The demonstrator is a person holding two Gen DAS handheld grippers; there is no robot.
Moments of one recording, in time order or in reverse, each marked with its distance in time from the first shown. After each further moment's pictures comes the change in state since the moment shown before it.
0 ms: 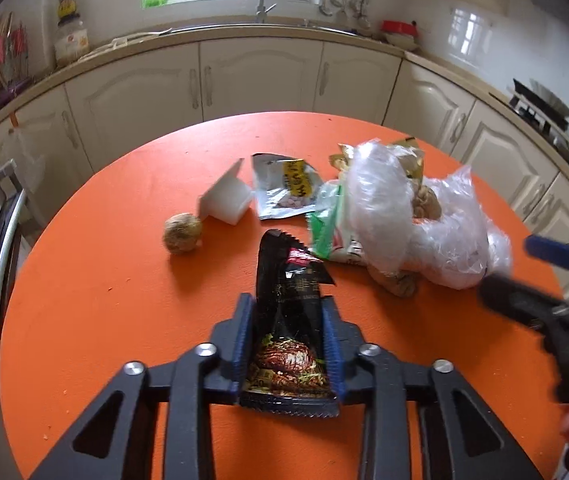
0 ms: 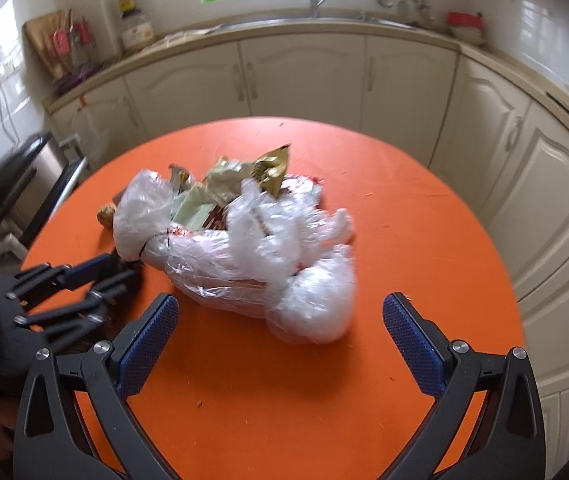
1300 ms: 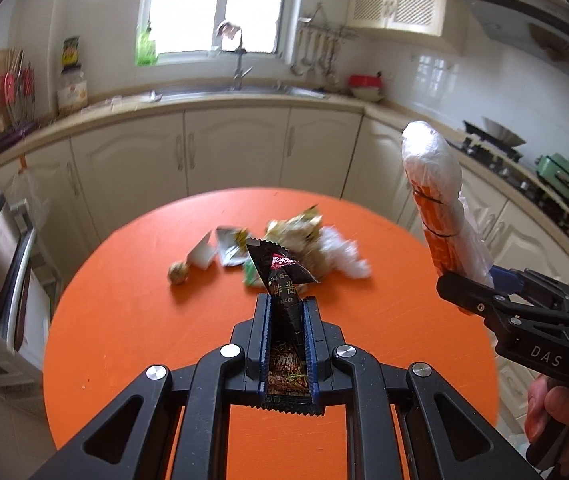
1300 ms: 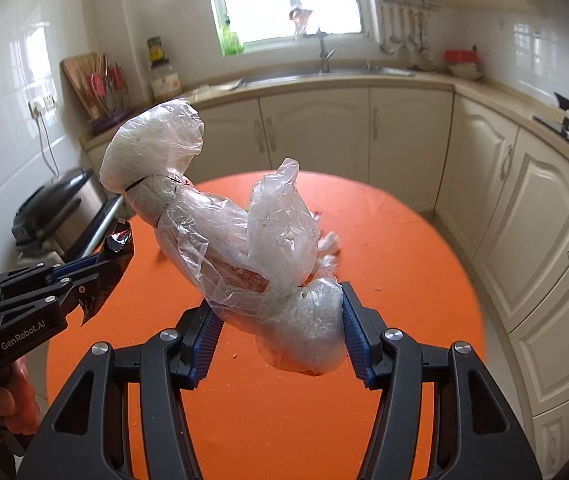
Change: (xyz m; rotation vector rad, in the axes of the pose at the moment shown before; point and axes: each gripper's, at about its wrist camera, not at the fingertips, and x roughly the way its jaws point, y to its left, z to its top) left arm -0.035 -0.043 0.015 0.057 -0.227 -0.092; right arm -0.127 -0.021 -0.037 0.042 -0.233 0.071
